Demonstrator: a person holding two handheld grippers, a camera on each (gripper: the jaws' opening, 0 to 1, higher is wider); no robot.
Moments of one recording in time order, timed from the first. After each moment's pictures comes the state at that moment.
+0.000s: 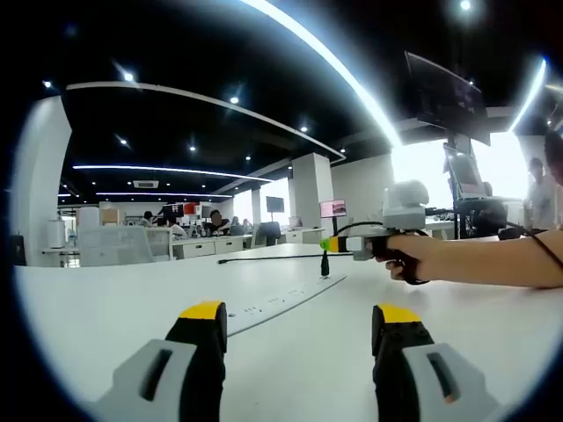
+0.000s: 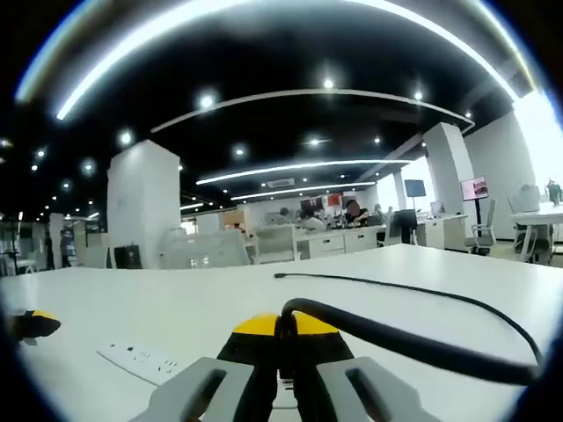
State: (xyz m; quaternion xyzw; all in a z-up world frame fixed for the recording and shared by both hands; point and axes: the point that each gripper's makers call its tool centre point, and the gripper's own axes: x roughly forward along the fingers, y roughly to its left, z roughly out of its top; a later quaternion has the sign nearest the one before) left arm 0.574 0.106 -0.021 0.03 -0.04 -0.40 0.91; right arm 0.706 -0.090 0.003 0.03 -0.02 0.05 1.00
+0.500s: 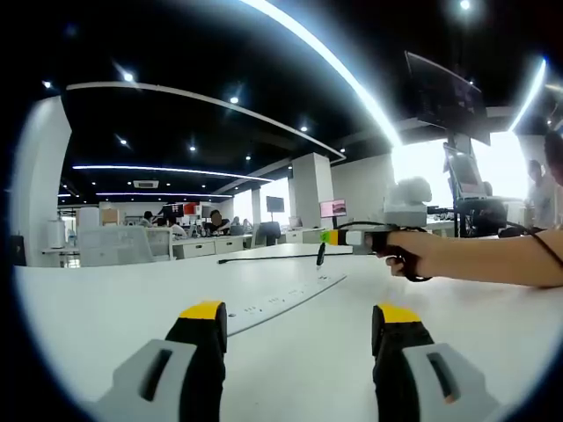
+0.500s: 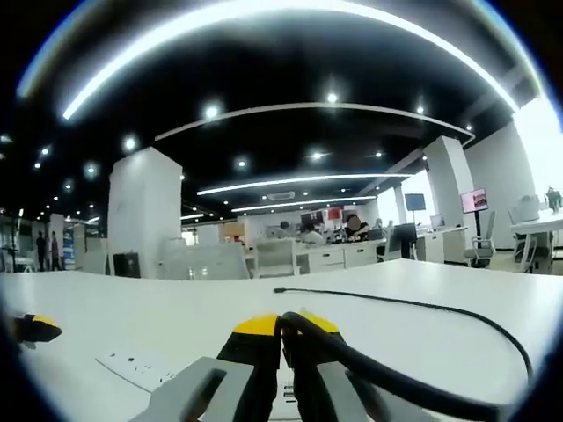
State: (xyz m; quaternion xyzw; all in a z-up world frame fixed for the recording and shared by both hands) left arm 0.574 0.106 -0.020 0.03 -0.04 -0.40 0.91; right arm 0.702 -0.094 0.010 0.04 -0.04 0.04 1.00
